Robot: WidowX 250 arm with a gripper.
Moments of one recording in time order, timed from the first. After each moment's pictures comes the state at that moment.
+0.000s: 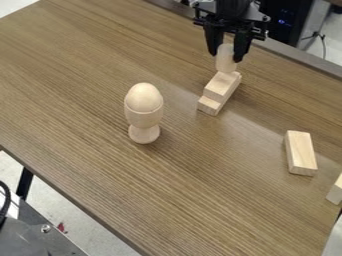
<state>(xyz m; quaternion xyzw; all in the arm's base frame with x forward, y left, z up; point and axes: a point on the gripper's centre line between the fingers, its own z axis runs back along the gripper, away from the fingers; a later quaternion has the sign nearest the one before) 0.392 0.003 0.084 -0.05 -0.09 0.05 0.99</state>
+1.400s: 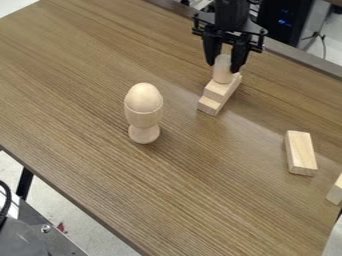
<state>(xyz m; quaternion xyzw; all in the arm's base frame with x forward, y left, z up) 0.387 -0.001 0.071 -0.04 -0.07 0.03 1.00</state>
